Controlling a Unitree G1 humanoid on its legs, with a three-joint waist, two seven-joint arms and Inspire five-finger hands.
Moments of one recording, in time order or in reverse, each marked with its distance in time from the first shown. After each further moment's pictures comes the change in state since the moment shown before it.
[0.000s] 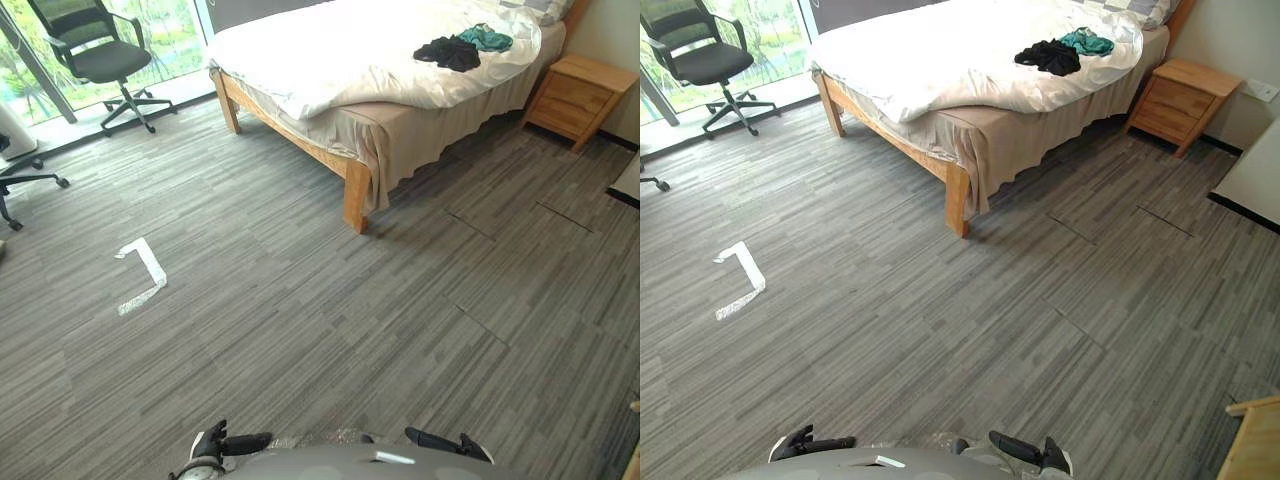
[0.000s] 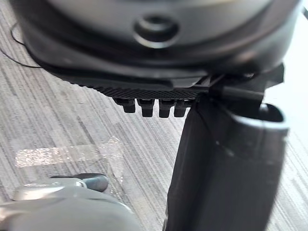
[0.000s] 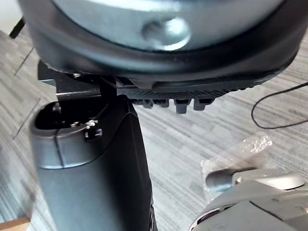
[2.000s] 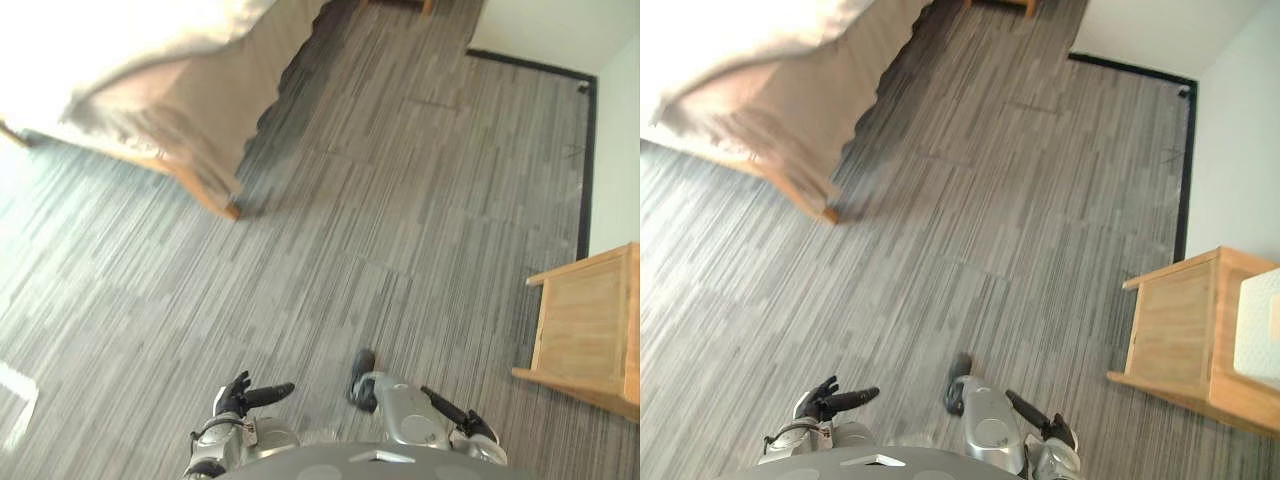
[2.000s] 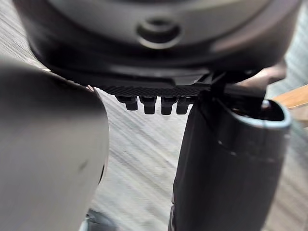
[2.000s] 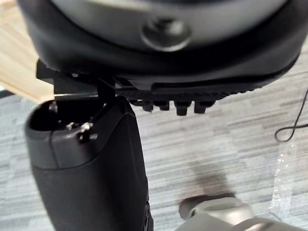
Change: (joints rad) left arm -0.102 -0.112 0.198 -0.040 -0.029 -0.053 -0.054; right arm -0.079 0.016 -0.153 -0.004 0.098 -0.012 -0.014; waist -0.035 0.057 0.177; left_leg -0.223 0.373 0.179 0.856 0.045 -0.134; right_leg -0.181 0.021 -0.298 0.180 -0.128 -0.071
